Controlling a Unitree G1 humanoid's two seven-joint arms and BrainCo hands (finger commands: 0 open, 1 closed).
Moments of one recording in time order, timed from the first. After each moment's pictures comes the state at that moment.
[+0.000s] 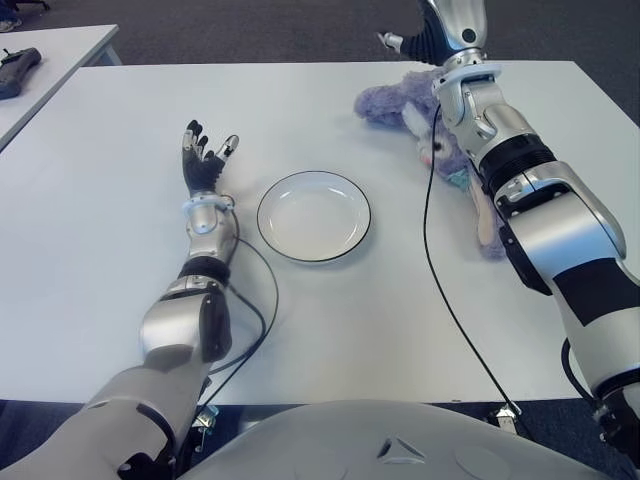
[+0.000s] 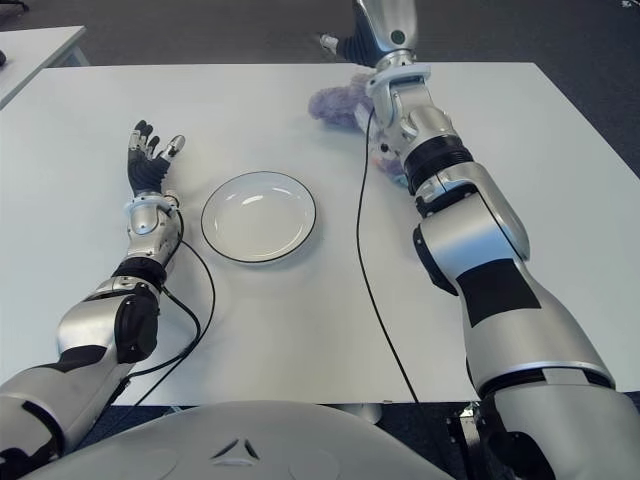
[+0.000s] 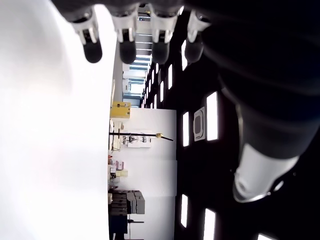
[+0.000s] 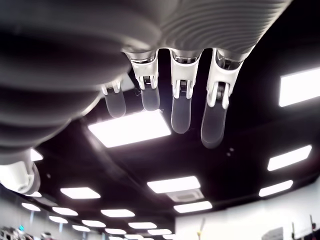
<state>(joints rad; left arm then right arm) -0.64 0.16 0.34 1.18 -0.06 -0.55 0.13 -1.23 -0.36 0.53 1.15 -0.77 -0.11 -0.59</state>
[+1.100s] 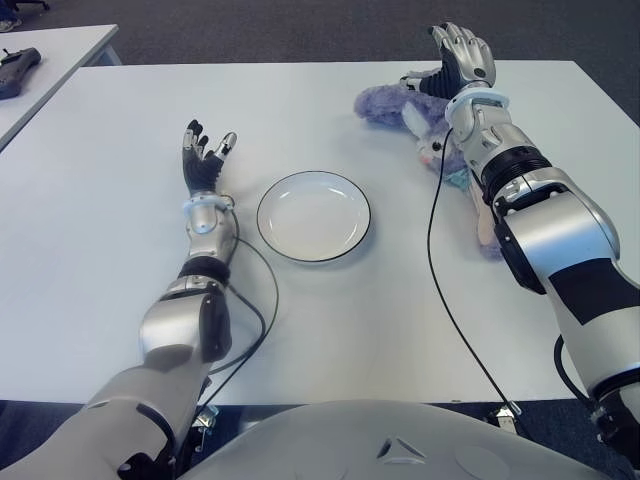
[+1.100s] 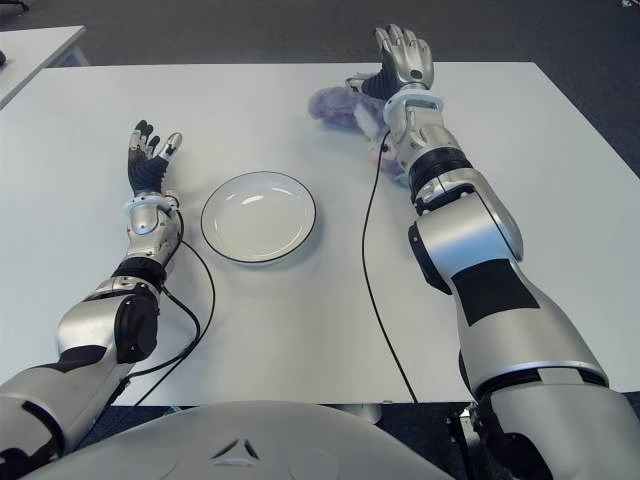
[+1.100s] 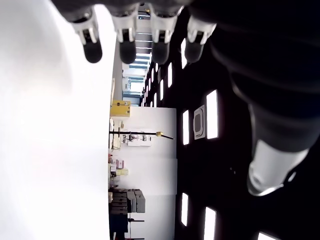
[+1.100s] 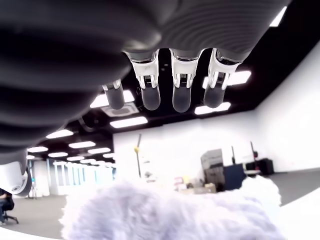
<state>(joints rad) -0.64 0.16 0.35 1.18 -0.06 -0.55 0.13 -1.23 -0.34 0.44 1.35 -0.70 -0.06 -0.40</state>
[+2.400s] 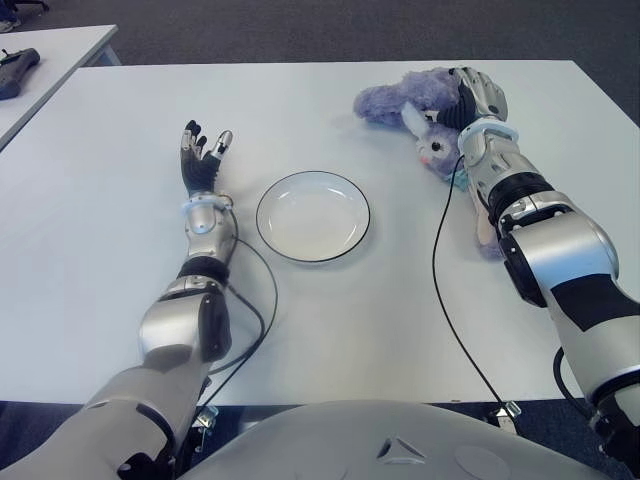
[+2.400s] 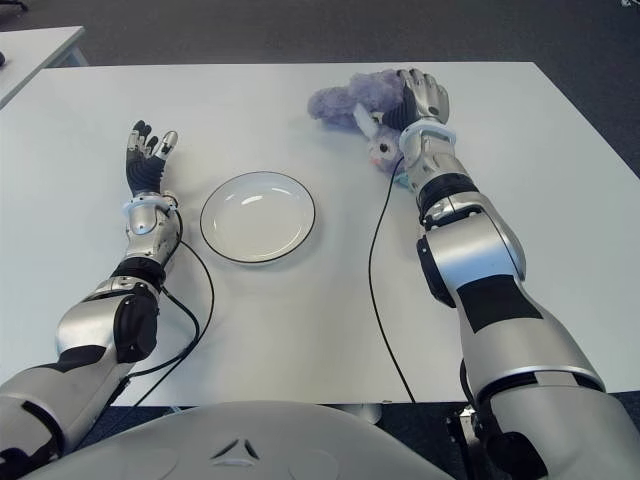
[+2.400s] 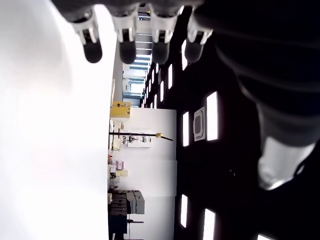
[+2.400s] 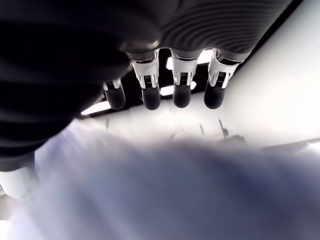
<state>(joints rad) -0.64 0.16 0.36 1.18 -0.06 -0.55 0.13 -1.11 -0.36 0.34 1.37 -0.68 -0.04 -0.37</state>
